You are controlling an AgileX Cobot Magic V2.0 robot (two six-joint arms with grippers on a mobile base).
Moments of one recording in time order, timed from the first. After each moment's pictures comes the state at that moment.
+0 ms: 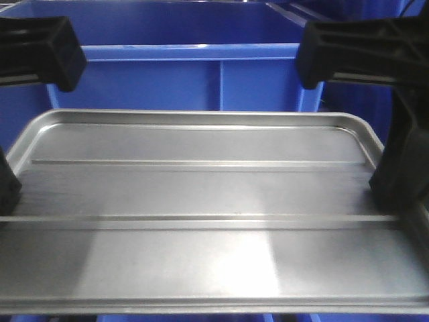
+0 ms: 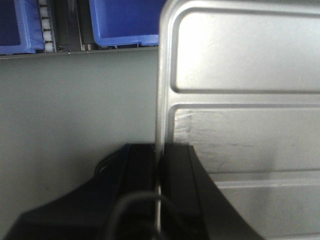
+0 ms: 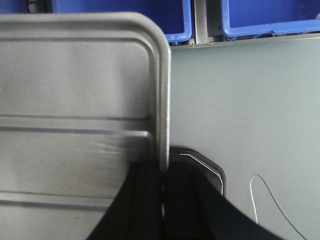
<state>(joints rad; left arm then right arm) -1.20 1.16 -0.84 0.41 1.01 -1.28 1.00 1.15 -0.83 -0.33 0.95 1.19</state>
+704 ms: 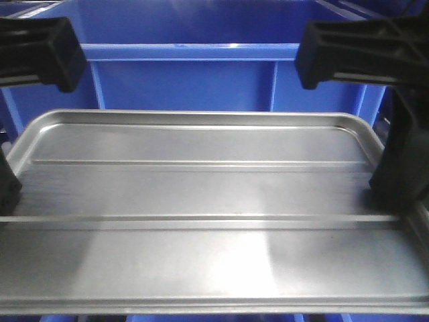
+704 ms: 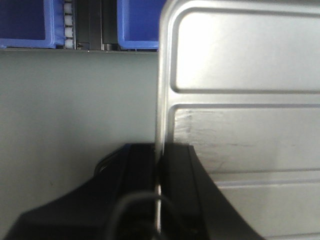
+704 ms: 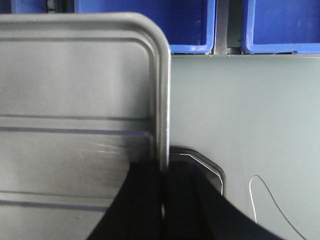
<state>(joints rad) -1.20 1.16 -0.84 0.41 1.01 -1.28 1.00 1.15 -0.83 -0.33 0.95 1.19</state>
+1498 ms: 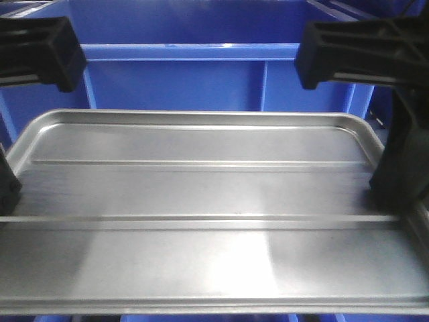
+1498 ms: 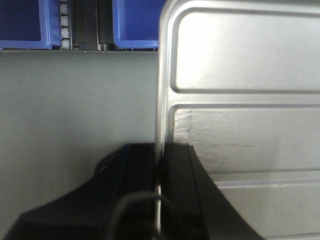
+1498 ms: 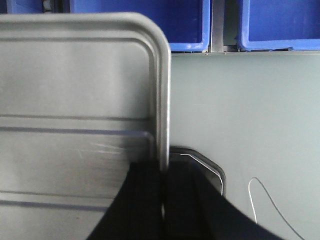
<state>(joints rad) -1.20 1.16 -0.84 0.41 1.01 -1.28 1.00 1.15 -0.83 -0.33 0.95 1.19</state>
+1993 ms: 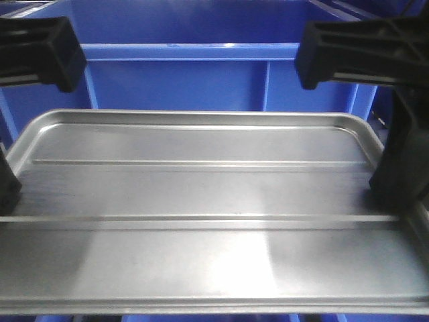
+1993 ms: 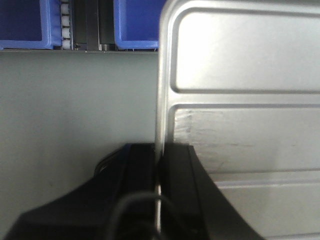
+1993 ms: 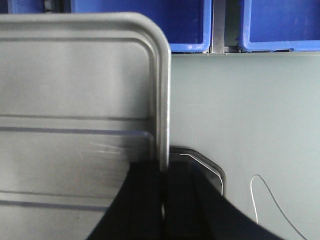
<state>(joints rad) -1.20 1.16 -0.84 0.41 1.01 -1.28 1.00 1.15 -0.83 -0.33 0.95 1.19</state>
